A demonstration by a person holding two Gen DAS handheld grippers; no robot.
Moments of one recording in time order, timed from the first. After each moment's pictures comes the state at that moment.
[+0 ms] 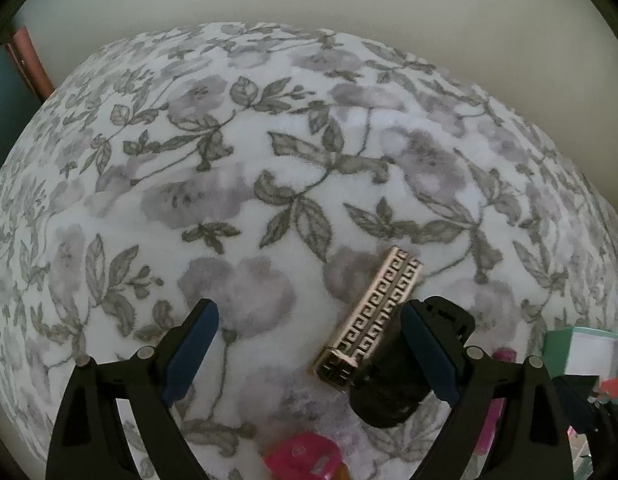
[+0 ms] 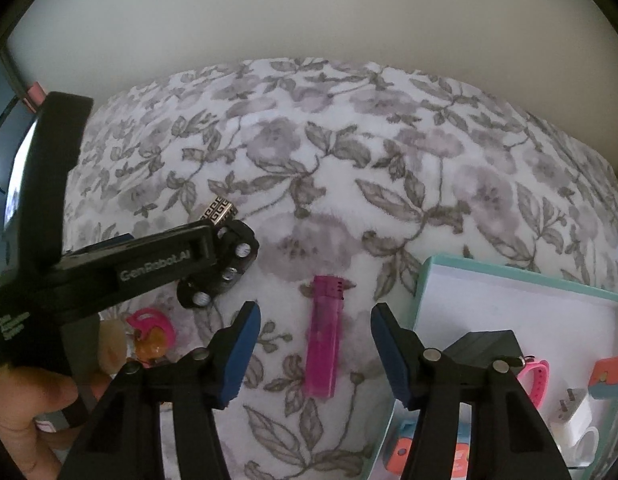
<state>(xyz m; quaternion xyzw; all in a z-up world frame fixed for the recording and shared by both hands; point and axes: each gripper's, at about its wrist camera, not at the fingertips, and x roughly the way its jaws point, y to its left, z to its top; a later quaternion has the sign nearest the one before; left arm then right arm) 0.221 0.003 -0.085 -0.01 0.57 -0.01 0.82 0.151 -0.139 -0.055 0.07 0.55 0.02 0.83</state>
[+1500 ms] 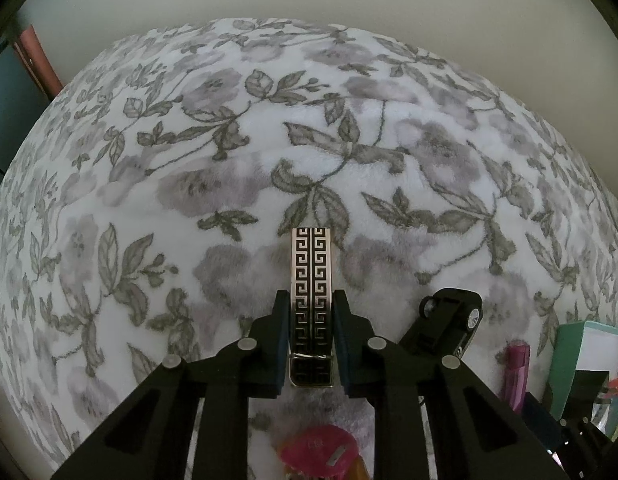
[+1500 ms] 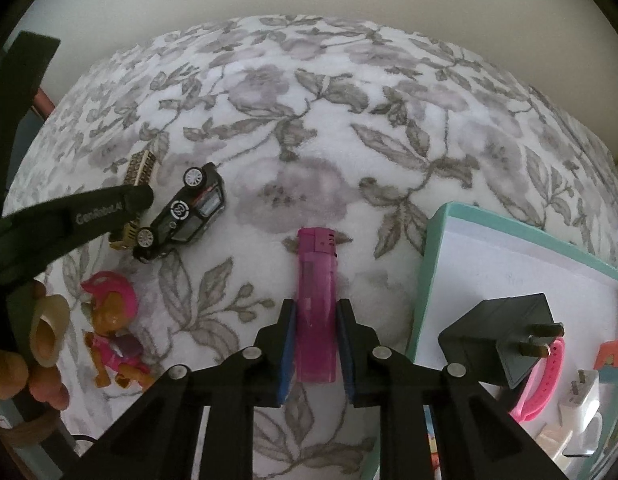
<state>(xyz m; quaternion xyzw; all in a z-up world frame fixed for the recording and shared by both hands) 0.216 0.007 -0.084 -0.01 0.58 0.00 0.82 0.143 -0.133 -0.088 0.06 0.58 0.01 0.81</state>
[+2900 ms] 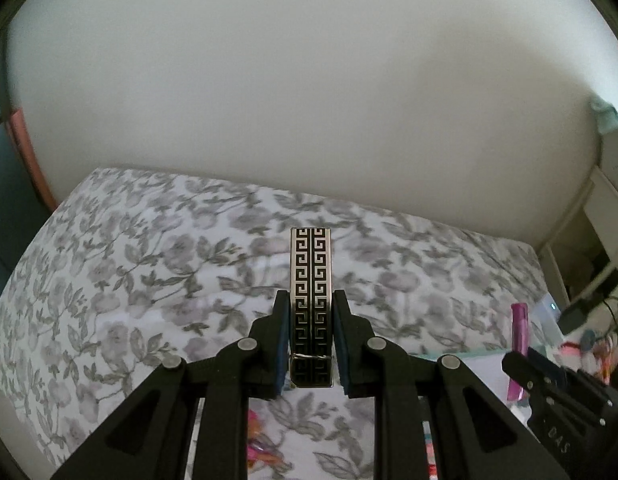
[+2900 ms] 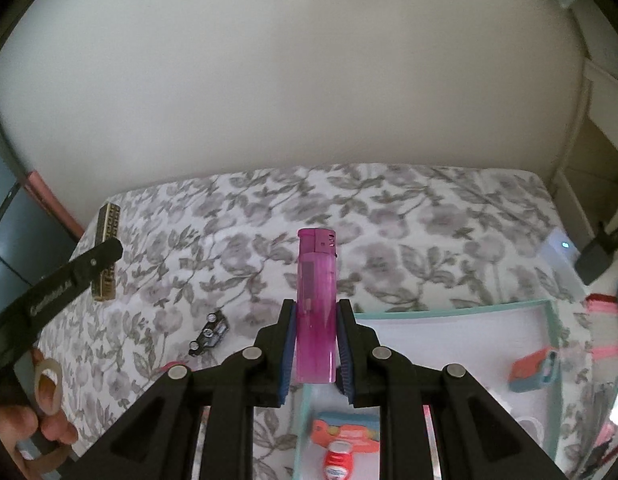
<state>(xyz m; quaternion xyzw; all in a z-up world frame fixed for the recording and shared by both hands) 0.149 -0.061 0.093 0.01 0.41 -0.10 0.91 0.090 -0.237 0.059 0.15 0.43 -0.04 0.89</state>
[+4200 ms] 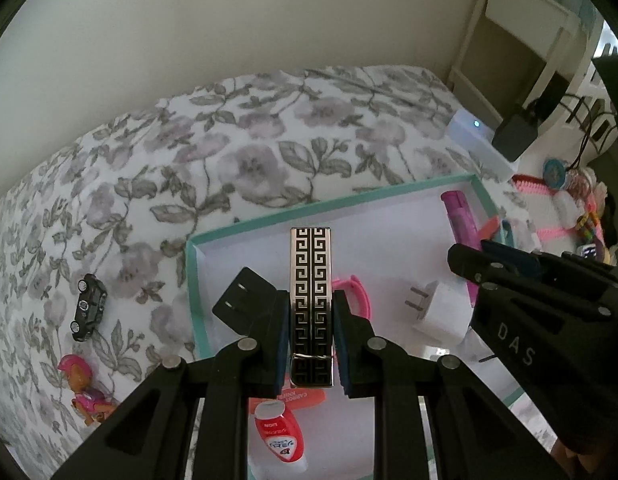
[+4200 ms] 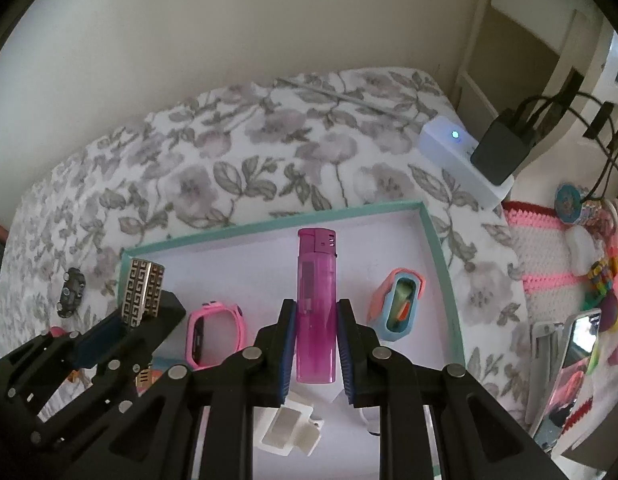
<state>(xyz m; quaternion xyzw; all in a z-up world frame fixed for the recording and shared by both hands) 0.078 -0.241 -0.020 0.15 0.53 -0.24 0.80 0.045 -0.360 -0.029 0.17 0.54 -0.15 0.81</state>
